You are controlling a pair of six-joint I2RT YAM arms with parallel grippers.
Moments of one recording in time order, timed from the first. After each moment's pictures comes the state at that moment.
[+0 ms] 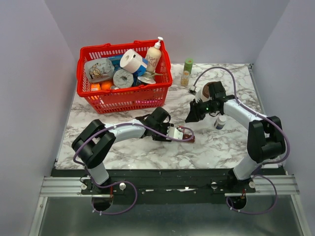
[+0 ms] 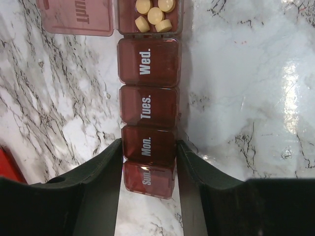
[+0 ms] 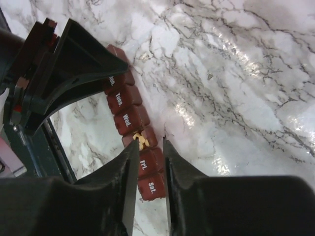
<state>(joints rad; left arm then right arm) -0.81 1.70 0.95 -0.23 0.28 0.94 0.25 1.65 1.09 -0.48 -0.82 -0.29</state>
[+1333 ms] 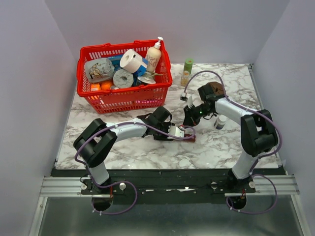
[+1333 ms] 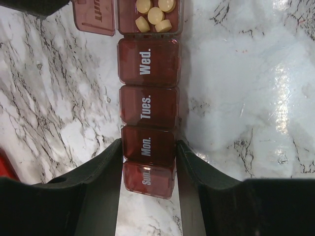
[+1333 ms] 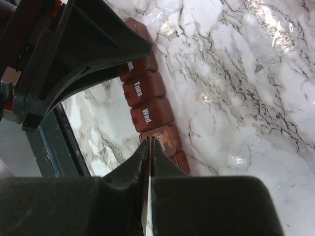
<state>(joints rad) -0.81 1.72 0.98 -0.26 0.28 0.90 0.34 1.76 1.14 -0.60 -0.83 -0.36</state>
